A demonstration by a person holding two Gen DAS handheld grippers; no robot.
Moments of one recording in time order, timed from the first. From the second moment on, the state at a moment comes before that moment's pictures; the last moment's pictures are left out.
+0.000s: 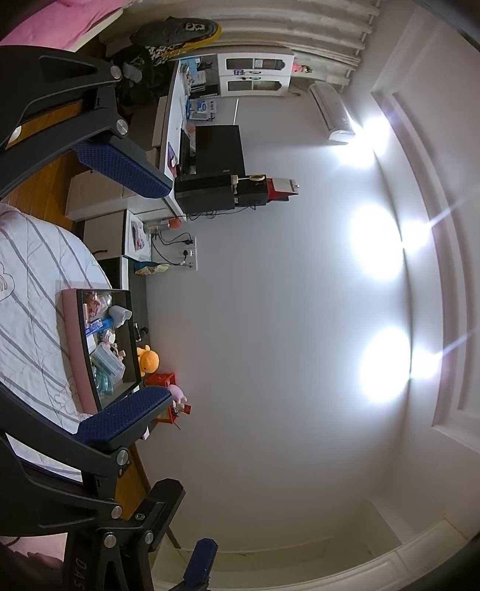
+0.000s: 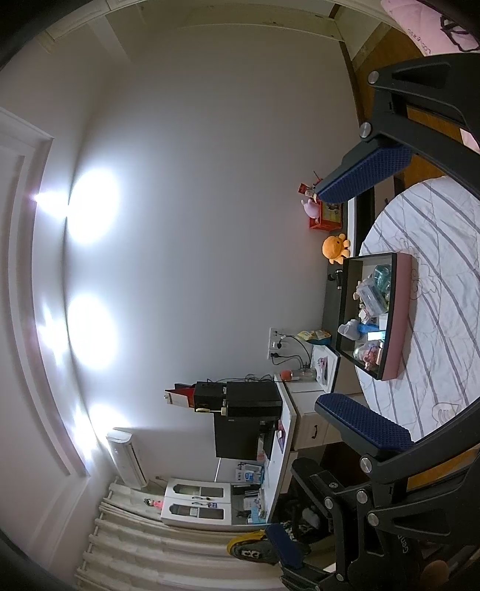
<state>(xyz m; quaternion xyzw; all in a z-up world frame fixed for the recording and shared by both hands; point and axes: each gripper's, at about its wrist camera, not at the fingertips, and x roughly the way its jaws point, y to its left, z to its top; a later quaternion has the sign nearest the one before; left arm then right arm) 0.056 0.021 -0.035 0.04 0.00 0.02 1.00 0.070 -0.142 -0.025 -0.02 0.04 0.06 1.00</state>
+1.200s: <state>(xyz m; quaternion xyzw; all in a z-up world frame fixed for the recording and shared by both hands) 0.057 0.026 -0.037 0.04 0.00 0.01 1.00 0.079 -0.144 -0.027 -0.02 0.05 0.06 1.00</state>
